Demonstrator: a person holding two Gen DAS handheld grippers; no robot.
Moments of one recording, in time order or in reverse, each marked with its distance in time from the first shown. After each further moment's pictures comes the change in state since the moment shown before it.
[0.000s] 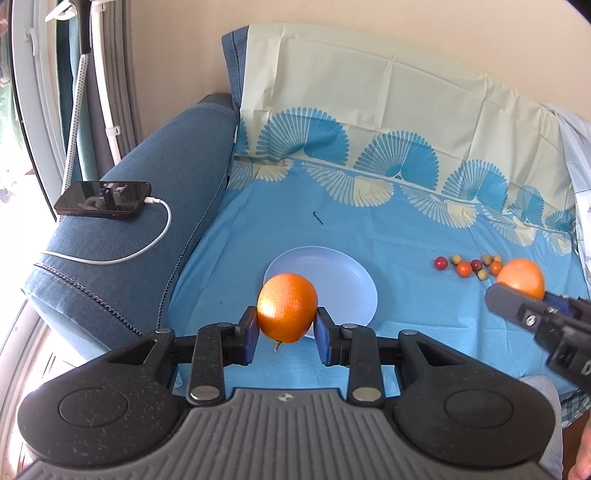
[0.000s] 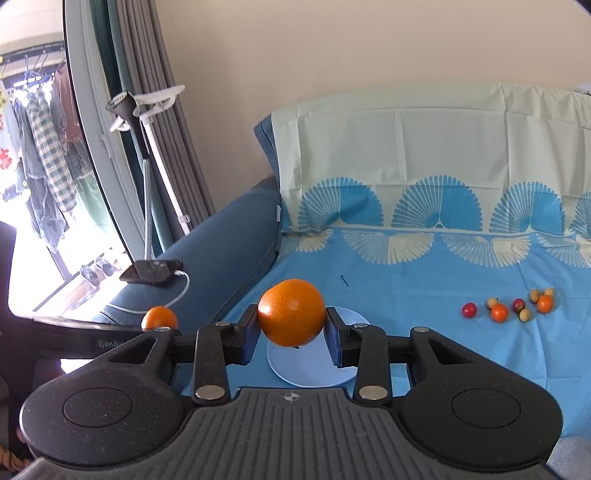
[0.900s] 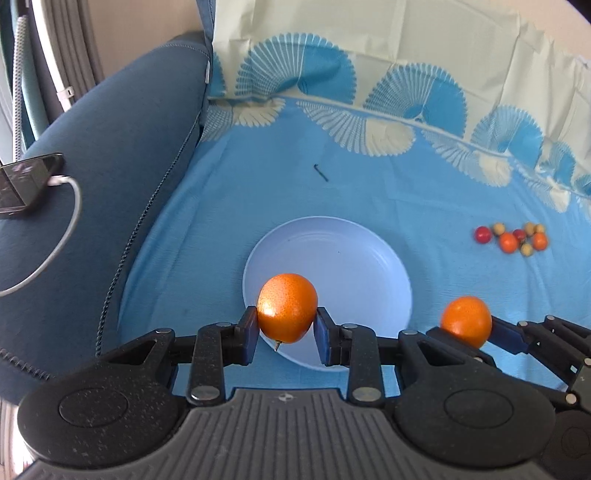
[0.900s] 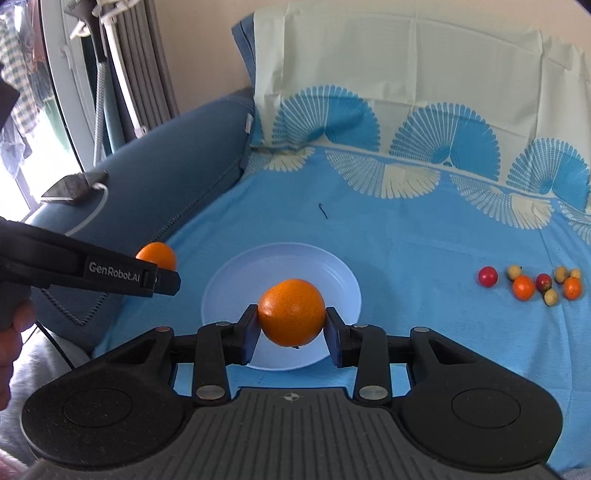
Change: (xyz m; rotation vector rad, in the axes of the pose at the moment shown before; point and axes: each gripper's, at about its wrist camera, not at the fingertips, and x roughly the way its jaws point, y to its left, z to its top) left arm 0.174 -0.015 0.032 0.055 0.189 0.016; right arm 0.171 -0.024 -0.034 -0.087 0.241 -0.081
